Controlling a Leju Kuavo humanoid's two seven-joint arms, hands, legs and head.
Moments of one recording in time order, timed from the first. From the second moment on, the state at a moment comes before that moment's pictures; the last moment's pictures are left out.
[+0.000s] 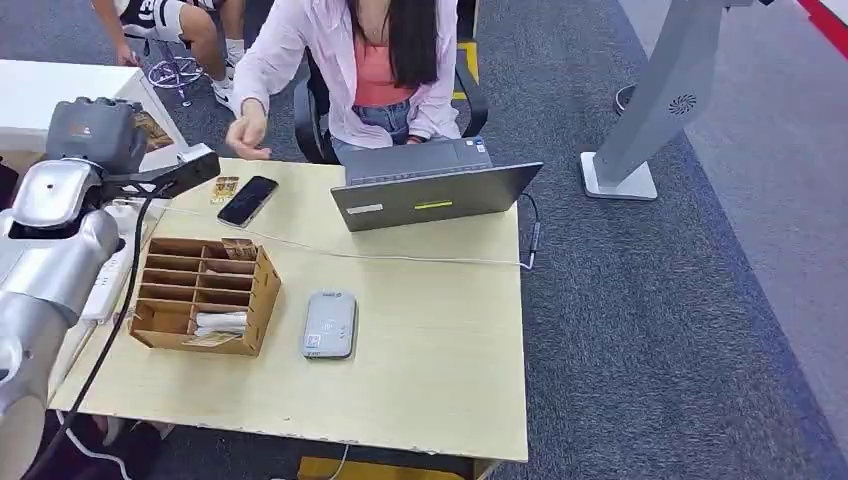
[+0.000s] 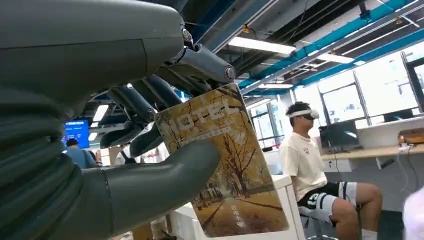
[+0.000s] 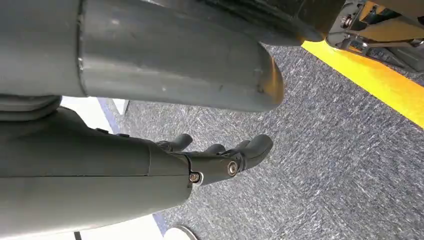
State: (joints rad) left arm -1.16 0.10 -0.30 -0.40 -1.45 0.31 -0.01; right arm -0.08 0.20 -0.93 -0.20 1.48 -0.07 0.08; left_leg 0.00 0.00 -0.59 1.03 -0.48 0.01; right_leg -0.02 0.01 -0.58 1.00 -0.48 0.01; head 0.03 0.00
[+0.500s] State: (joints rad) left arm -1.03 0.06 -0.30 -0.47 -1.35 0.43 -0.15; right arm -0.08 0.20 -0.93 -0.20 1.46 -0.08 0.09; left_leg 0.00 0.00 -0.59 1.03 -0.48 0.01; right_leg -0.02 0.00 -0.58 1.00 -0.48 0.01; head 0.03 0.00
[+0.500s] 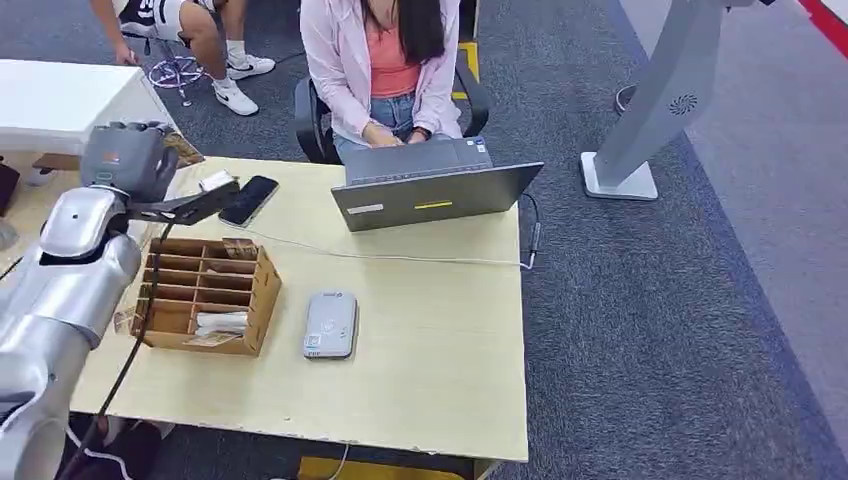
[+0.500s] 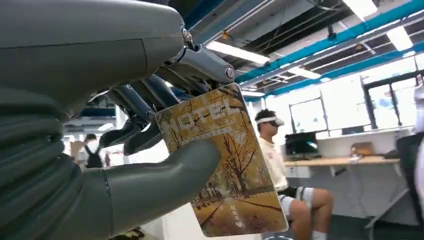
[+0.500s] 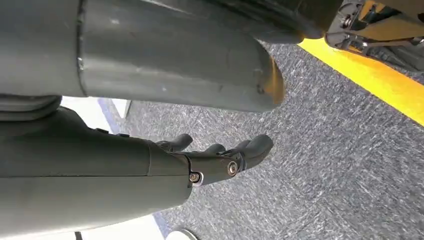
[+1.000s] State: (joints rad) left arm -0.68 -0.03 -0.46 -0.90 -1.29 0.32 -0.09; right arm -0.08 0.20 -0.94 -0.20 1.43 -0.10 0.09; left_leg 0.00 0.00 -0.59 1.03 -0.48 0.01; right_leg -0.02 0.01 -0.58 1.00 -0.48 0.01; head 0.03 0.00
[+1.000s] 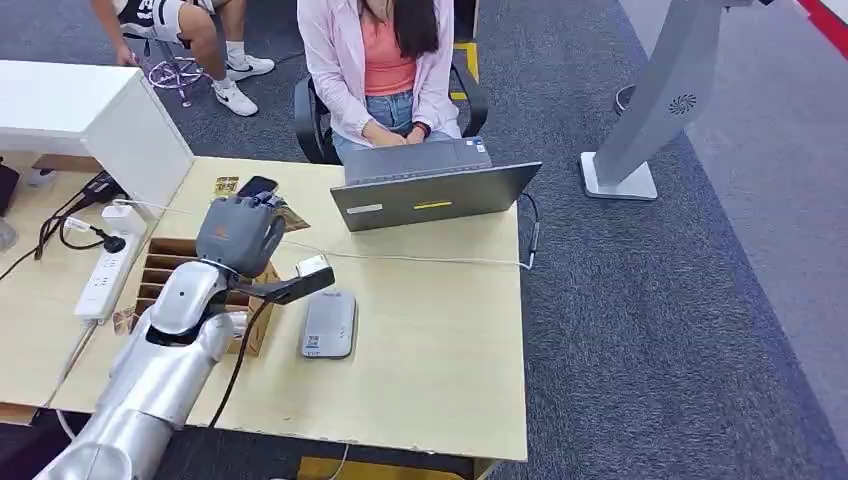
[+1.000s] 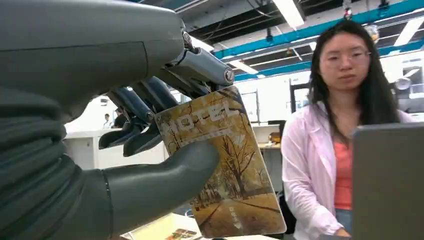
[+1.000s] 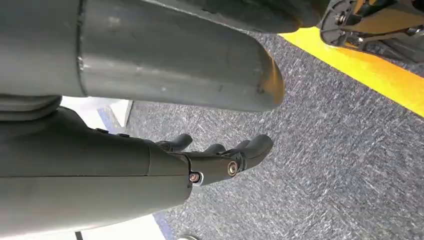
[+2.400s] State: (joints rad) left arm -0.70 -0.01 -0.77 -0.87 -1.05 -0.09 -0.13; right arm -0.08 0.20 -0.97 -0.20 1.42 -0.11 0.09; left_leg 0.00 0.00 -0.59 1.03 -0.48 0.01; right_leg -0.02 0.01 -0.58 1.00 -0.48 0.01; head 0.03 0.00
